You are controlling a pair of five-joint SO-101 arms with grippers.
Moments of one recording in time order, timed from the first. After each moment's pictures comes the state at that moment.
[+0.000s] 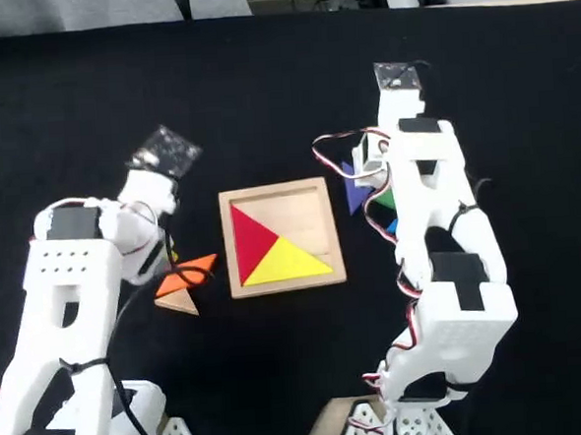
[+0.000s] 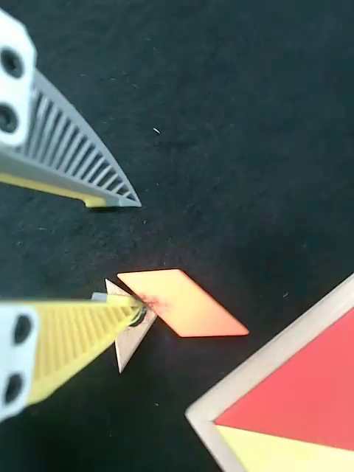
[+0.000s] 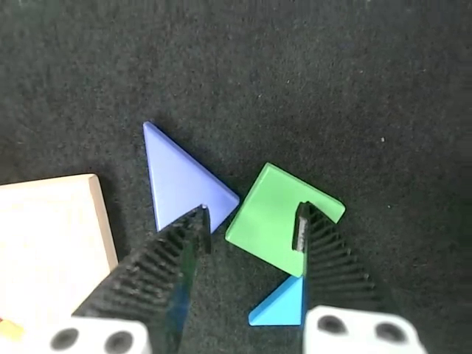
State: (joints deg) left arm -2.5 -28.7 40.4 69.7 -37.9; right arm 3.9 15.8 11.6 56.1 1.5
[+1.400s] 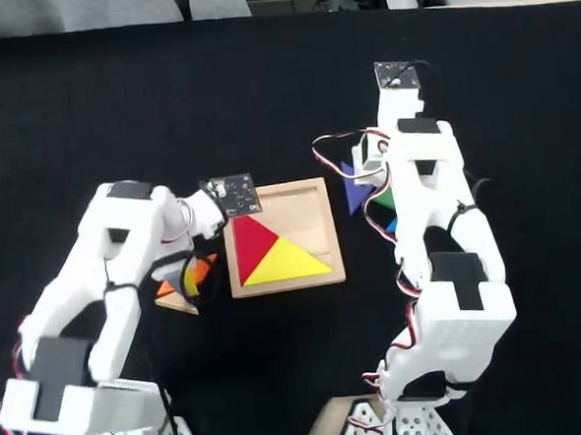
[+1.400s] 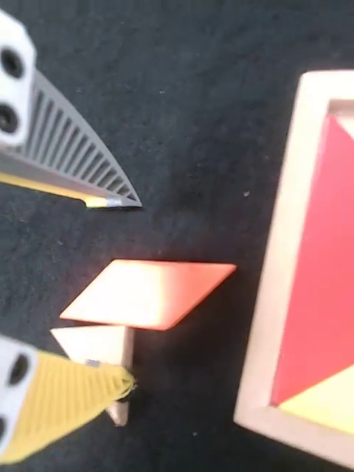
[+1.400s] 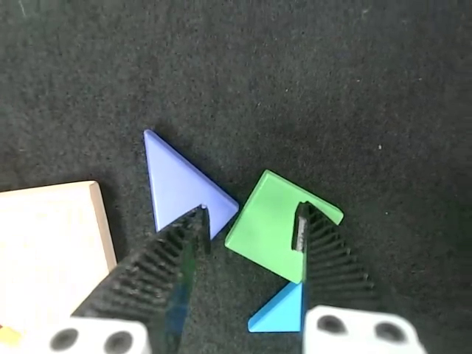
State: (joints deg) left arm 3.5 -1.1 33.4 59.3 -68.0; right arm 3.9 15.8 11.6 55.1 1.5
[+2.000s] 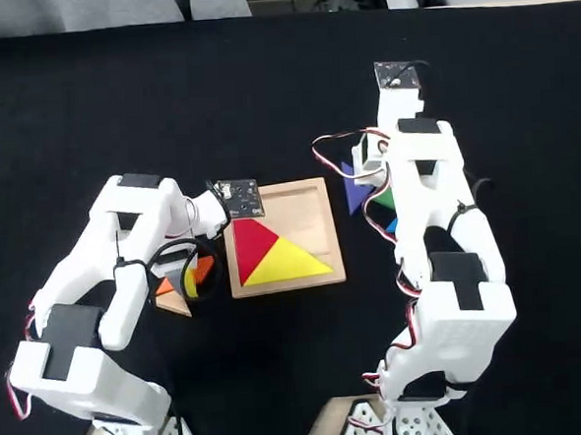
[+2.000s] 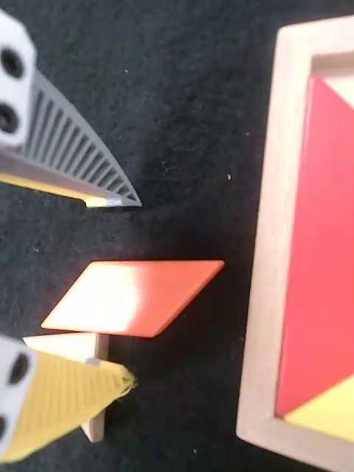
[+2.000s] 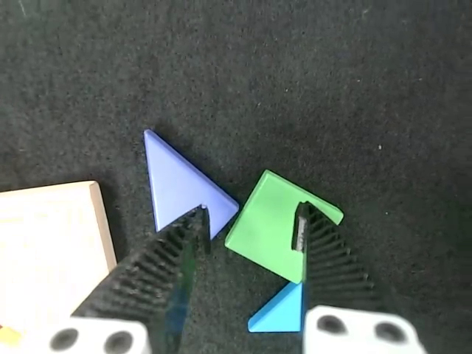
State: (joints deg) left arm 3.1 6.7 29.6 59.0 -72.6; right arm 3.9 15.8 11.6 55.1 1.5
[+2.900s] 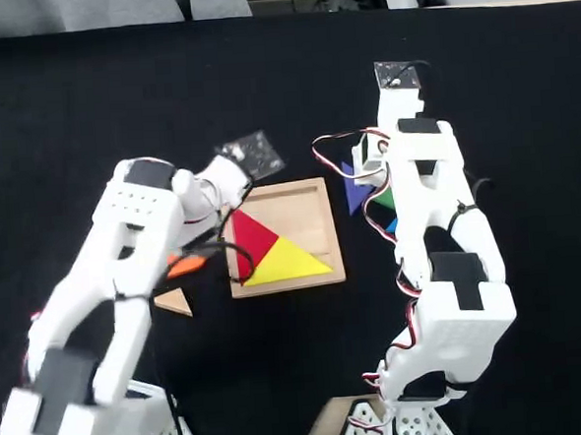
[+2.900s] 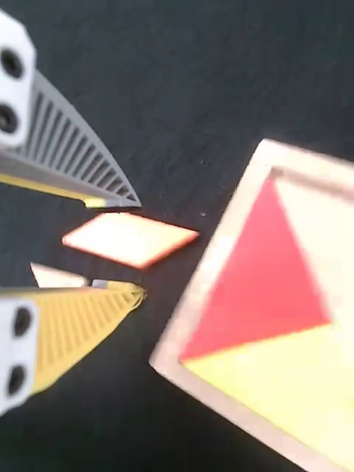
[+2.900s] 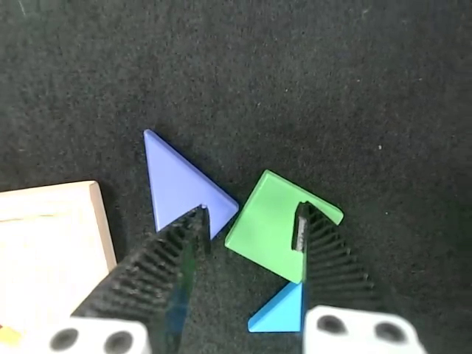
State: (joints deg) left arm 12.8 -10.3 23.7 71.3 -40.3; right arm 3.9 15.9 11.6 55.1 1.5
